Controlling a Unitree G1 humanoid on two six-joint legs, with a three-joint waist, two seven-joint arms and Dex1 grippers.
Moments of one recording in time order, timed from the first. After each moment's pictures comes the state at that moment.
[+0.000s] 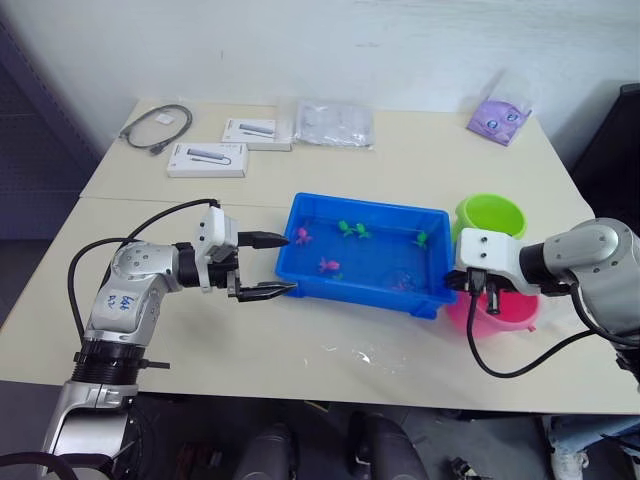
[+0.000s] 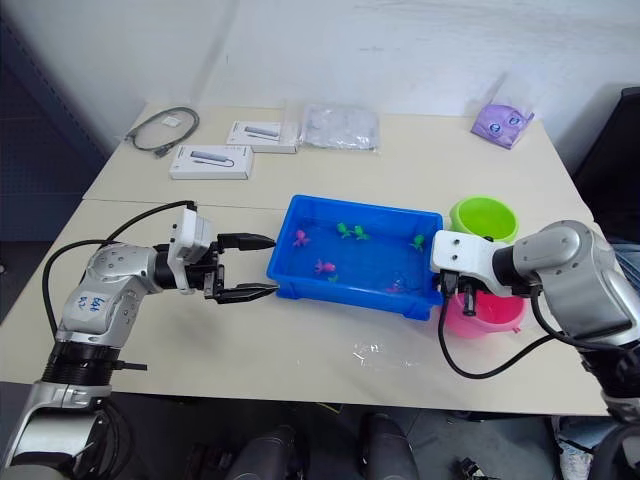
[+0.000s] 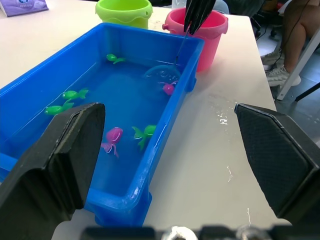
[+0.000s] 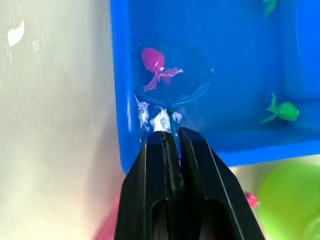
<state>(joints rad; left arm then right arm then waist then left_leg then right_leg) -0.51 0.60 0.00 0.08 -0.42 0.24 -1.18 -0.52 -1.00 0.14 -0.20 0.05 0.63 1.25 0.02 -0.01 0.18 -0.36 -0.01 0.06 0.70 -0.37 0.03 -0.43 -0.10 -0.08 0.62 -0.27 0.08</state>
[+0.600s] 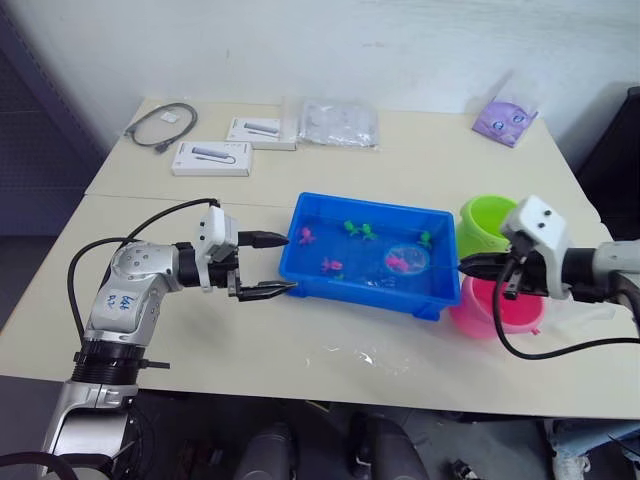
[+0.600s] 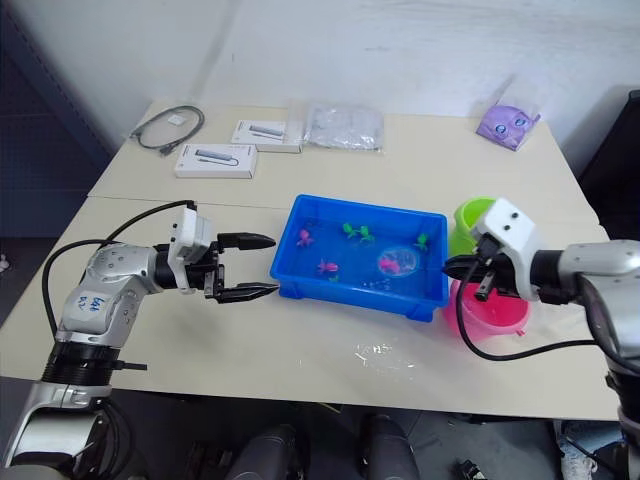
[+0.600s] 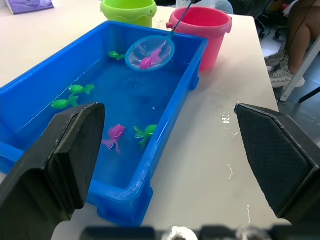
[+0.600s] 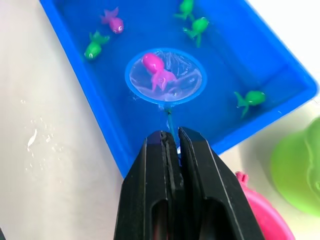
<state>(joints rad) -0.51 0.60 0.00 0.08 -0.42 0.25 -1.17 -0.29 -0.95 -0.29 -0.41 0.36 0.92 1.06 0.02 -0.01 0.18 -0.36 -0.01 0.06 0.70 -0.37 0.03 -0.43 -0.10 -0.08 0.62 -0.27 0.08</state>
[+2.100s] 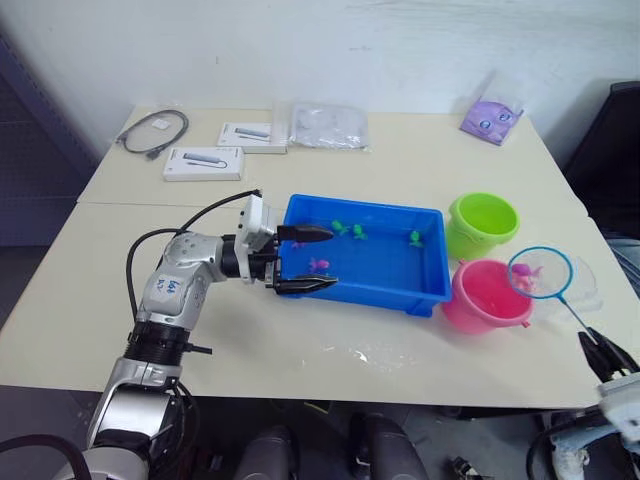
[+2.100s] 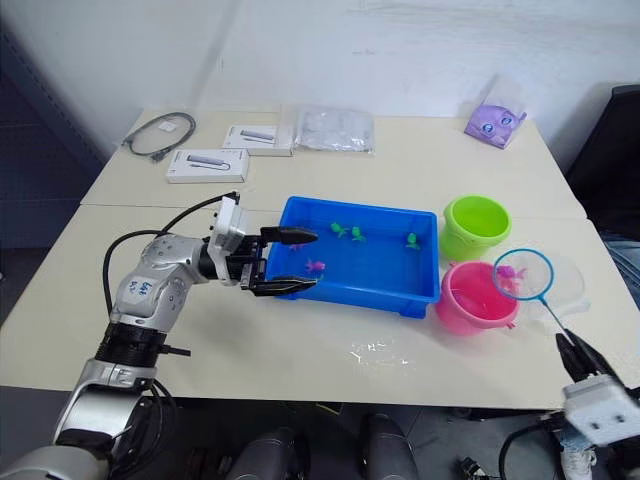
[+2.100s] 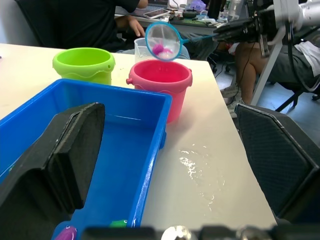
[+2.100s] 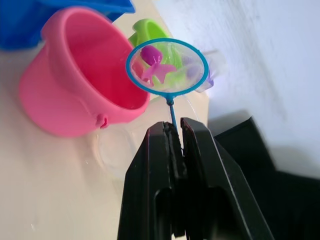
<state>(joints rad) -0.63 0.42 -0.07 0.17 -0.45 0.26 -1.21 0.54 -0.39 -0.75 -0.23 -0.28 -0.73 0.50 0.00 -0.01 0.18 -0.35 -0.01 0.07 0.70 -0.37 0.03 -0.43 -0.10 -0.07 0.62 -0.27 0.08</state>
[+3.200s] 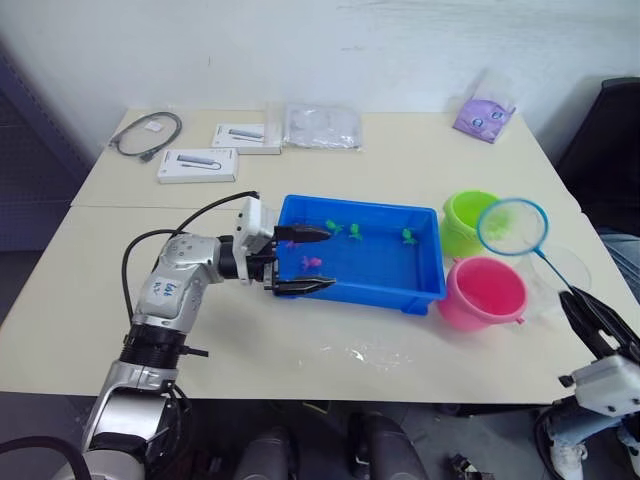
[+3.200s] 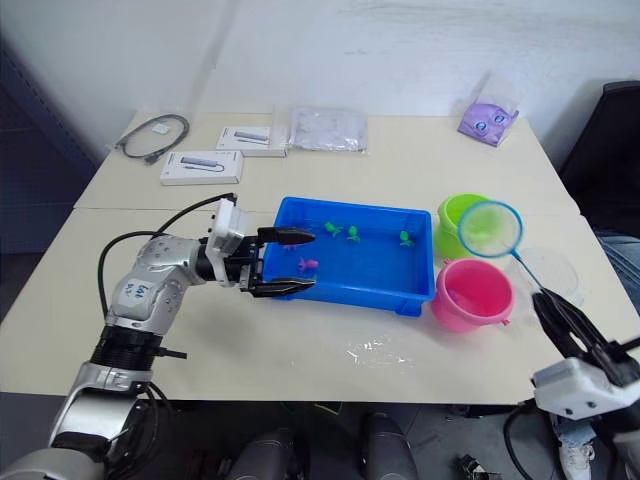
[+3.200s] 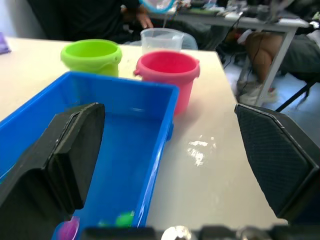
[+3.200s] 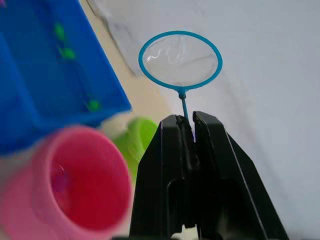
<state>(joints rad) -0.59 0.50 -0.04 0.14 -0.44 0.25 -1.19 0.54 -0.83 -0.47 -0.46 0.19 -0.45 0.30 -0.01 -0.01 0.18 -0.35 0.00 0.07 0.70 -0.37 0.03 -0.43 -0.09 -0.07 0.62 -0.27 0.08</state>
